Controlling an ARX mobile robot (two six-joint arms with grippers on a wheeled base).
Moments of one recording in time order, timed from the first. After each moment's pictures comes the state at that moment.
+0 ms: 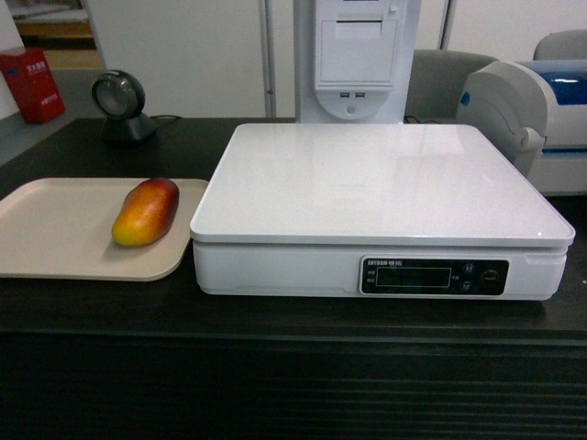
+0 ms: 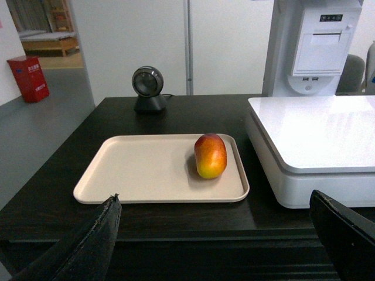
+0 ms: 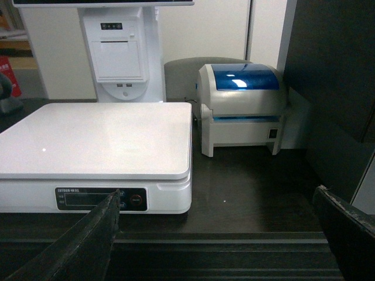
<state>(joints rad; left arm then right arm) 0.00 0.00 0.01 0.00 0.00 0.00 0.00 0.00 0.01 0.00 0.00 0.00</state>
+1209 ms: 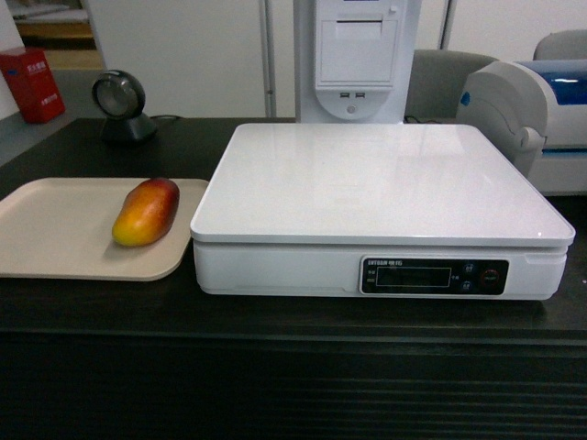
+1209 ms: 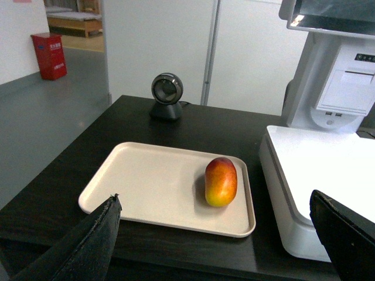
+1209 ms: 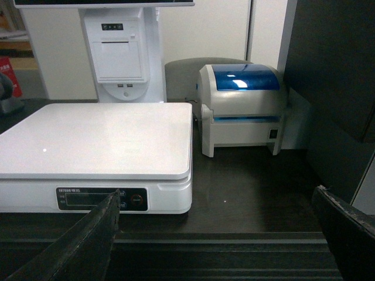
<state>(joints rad) -0.02 0.46 0.16 0.28 -0.12 -0.13 0.00 0.00 0.01 0.00 0.00 0.00</state>
